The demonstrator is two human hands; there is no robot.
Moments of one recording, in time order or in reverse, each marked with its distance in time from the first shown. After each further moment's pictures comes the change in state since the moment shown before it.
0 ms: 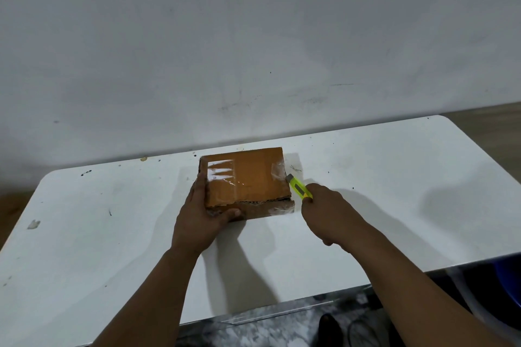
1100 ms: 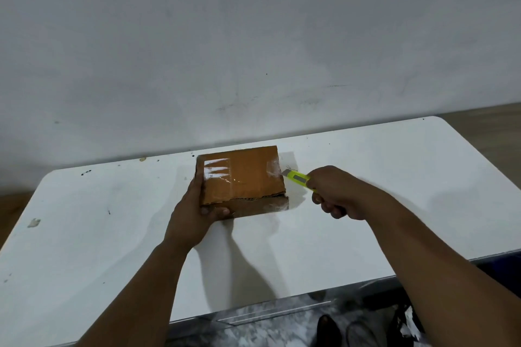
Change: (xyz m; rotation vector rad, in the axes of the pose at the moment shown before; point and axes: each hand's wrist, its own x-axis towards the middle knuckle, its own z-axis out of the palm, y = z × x) left_hand 0.008 -0.010 -0.004 0.026 -0.077 -0.037; right_hand 0.032 0.004 -0.041 0.351 -0.189 0.204
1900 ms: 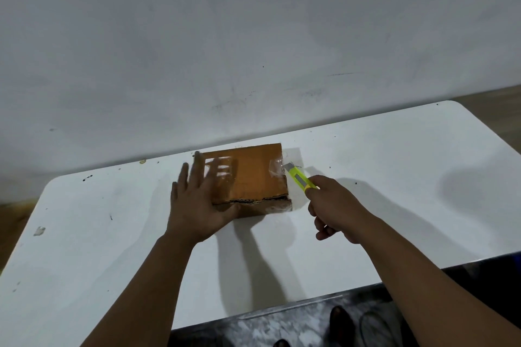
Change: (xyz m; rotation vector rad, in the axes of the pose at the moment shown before) left_hand 0.012 0.026 -0.004 0.485 0.027 0.149; right_hand -0.001 0.025 0.024 0.141 0.042 -0.119
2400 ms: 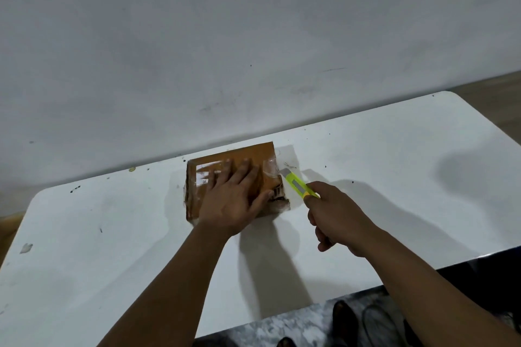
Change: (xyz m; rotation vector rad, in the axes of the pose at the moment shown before) left_hand 0.034 0.060 0.030 0.244 -0.161 0.184; right_hand -0.004 0.011 -0.005 -0.052 0.004 -0.039
